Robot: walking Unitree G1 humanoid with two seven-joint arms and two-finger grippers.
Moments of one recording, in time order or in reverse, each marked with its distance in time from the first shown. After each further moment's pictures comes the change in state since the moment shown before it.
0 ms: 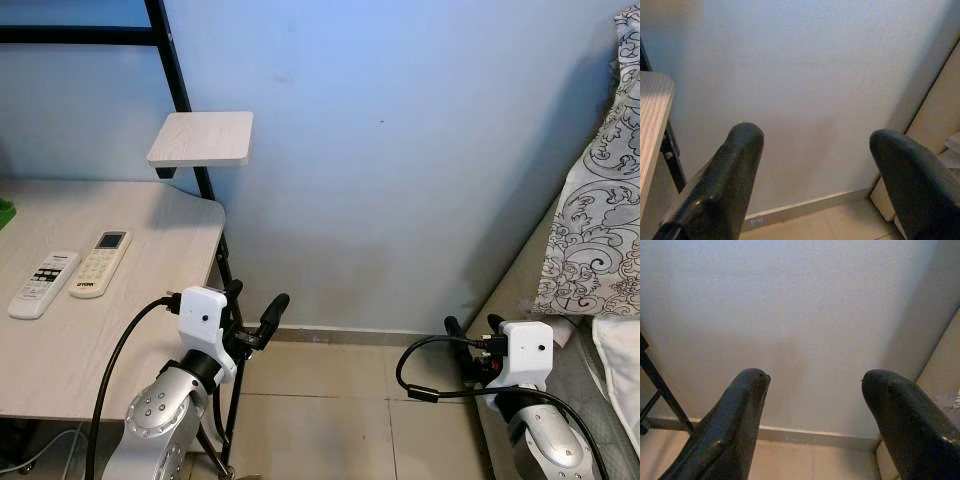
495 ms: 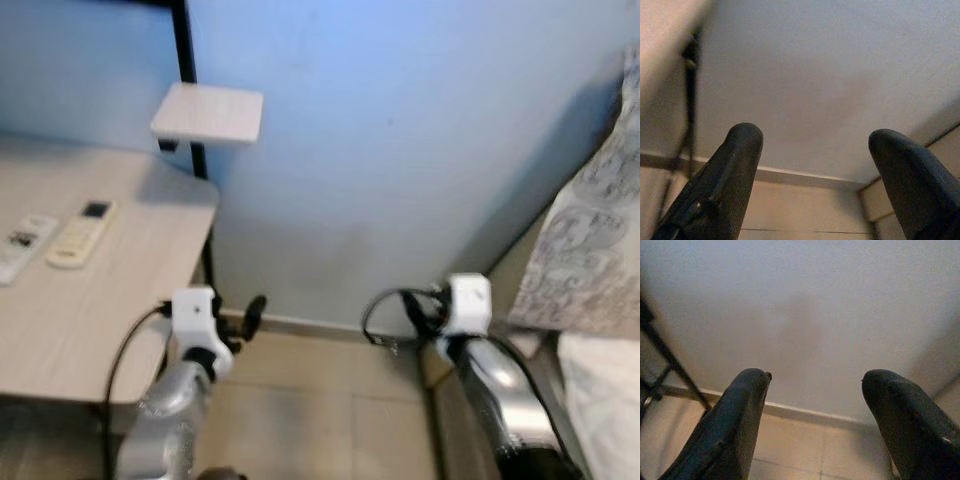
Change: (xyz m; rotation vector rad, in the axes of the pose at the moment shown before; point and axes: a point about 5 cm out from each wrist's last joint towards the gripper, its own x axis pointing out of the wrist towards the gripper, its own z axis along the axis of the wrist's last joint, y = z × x) left arm 0.021 0.014 -0.033 -0.190 0.127 0.219; right arm 0.084 0.038 0.004 0.097 0.127 0.167
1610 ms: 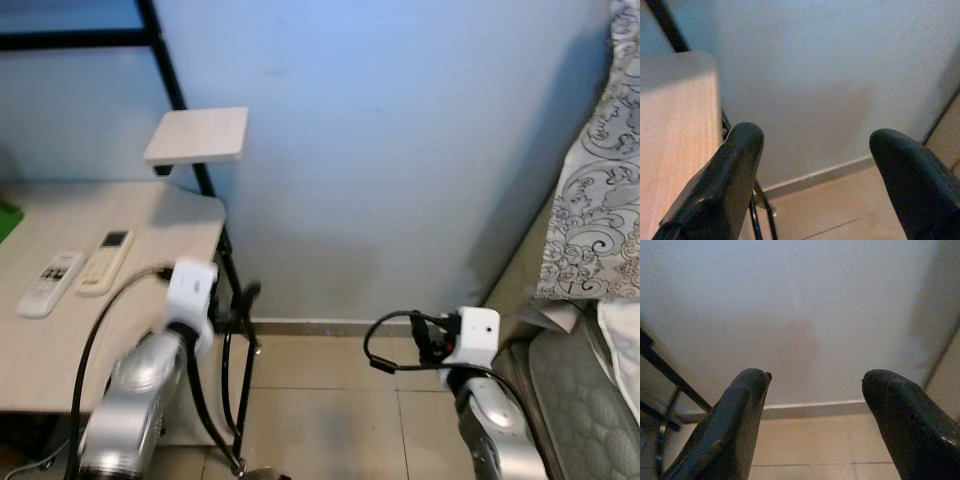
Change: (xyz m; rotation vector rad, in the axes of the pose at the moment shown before) left arm -0.004 0.025 0.034 0.395 0.019 -0.124; right arm -0.036 -0.008 -0.037 0.060 -0.031 -0.186
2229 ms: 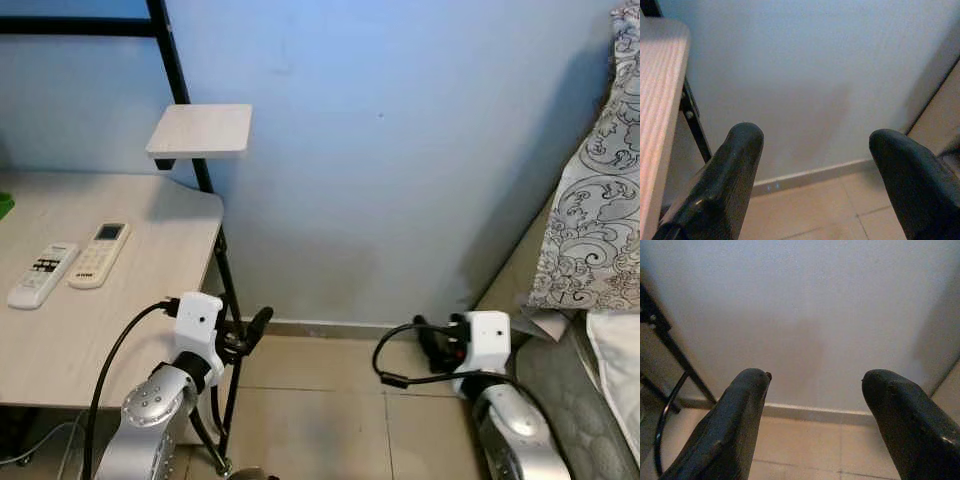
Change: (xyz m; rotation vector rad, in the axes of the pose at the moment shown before) left arm -0.007 -0.019 -0.020 -0.147 -0.045 -0.012; right arm -0.012 -0.006 0.012 -0.064 -0.022 0.100
